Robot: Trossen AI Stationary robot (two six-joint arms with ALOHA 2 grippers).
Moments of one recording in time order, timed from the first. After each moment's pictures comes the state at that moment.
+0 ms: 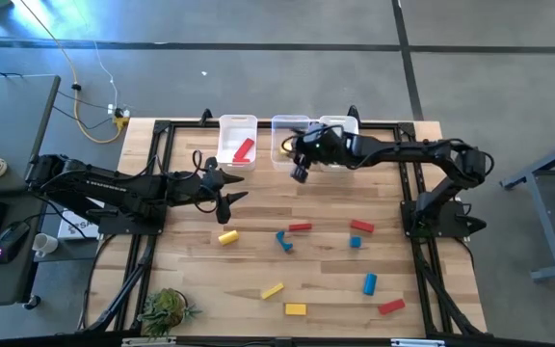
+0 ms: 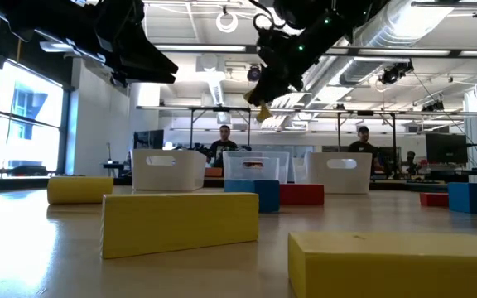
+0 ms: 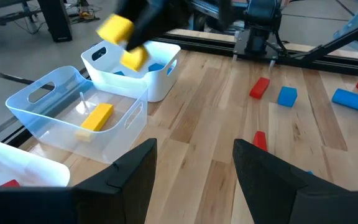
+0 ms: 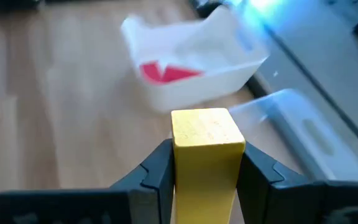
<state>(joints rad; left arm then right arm) 0.07 0.99 0.46 0.18 -0.35 -0.13 -0.29 1.60 1.17 -0.19 0.17 -0.05</state>
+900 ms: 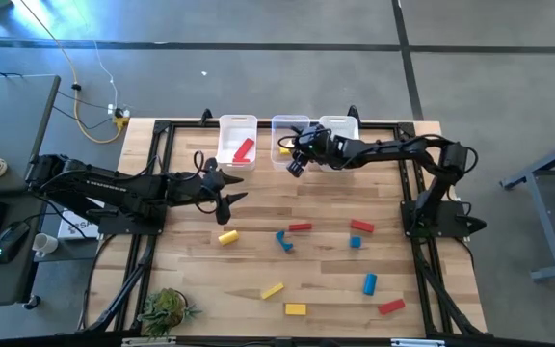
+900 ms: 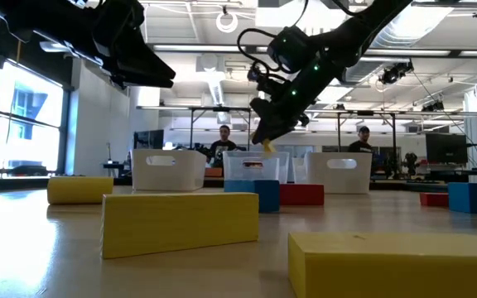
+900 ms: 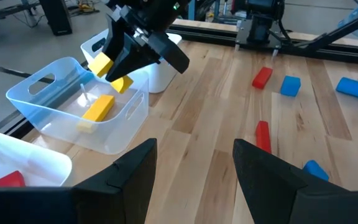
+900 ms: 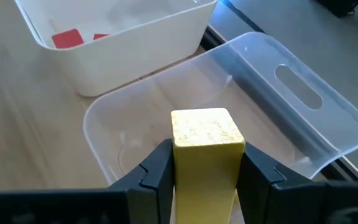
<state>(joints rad) 0.07 0.99 0.46 0.14 -0.35 -0.13 -0.37 1.76 1.07 0.01 0.26 0.05</state>
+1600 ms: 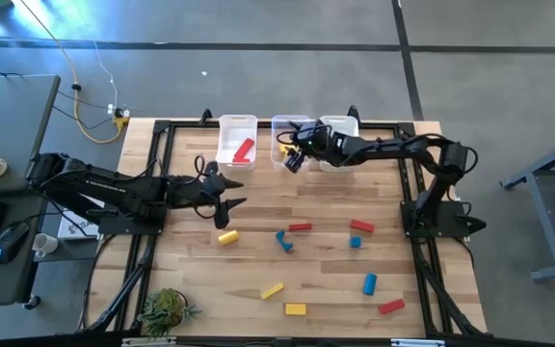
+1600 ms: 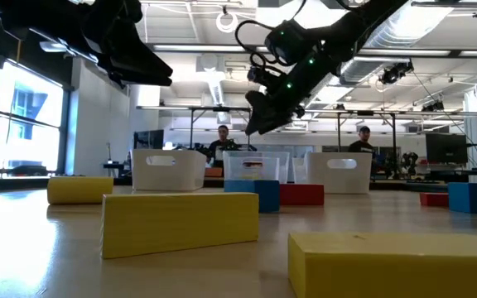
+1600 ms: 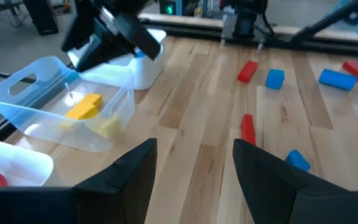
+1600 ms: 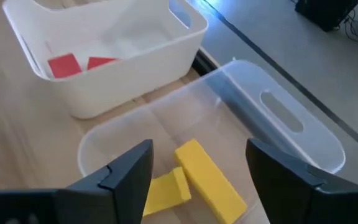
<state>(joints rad) 0.03 0.99 0.47 0.12 -0.34 -0.13 -0.36 1.76 1.13 -0.01 0.28 0.02</state>
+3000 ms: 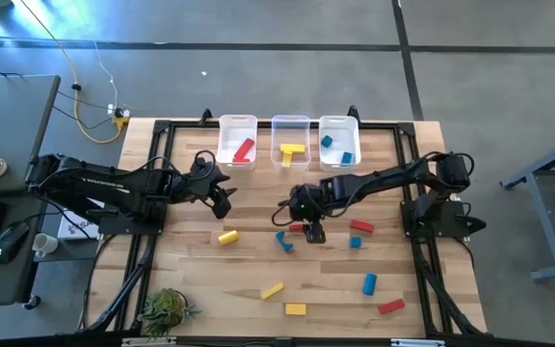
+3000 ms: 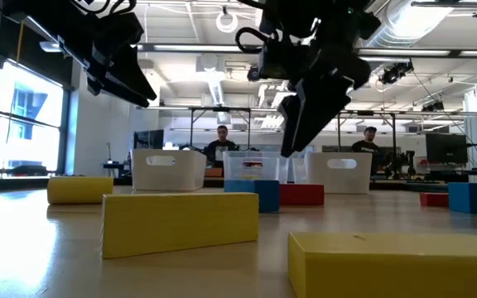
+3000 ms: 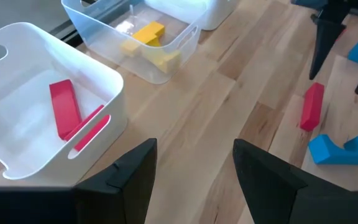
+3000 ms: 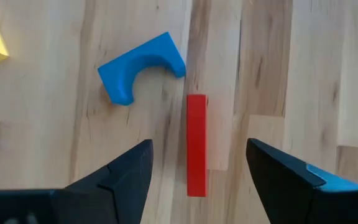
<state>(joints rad) 0.08 0.99 0.59 -0.32 -0.45 -0.41 0.04 1.75 1.17 -0.55 -0.08 -0.04</state>
